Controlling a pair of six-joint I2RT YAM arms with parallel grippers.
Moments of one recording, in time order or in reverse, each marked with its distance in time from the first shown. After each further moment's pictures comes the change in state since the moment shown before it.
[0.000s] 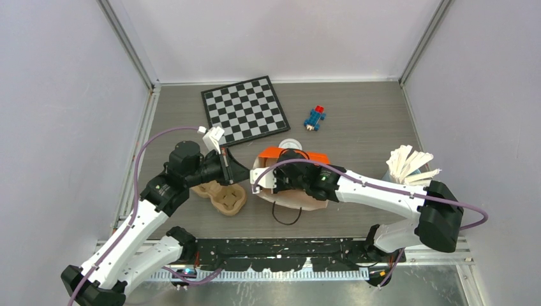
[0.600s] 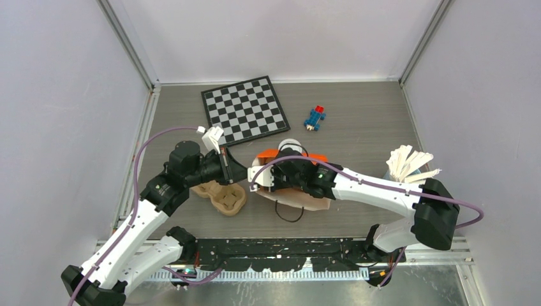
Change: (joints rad) left arm 0.002 0.002 0.000 -0.003 -0.018 0.008; right arm -0.006 0.035 0.028 0.005 -0.033 0.003
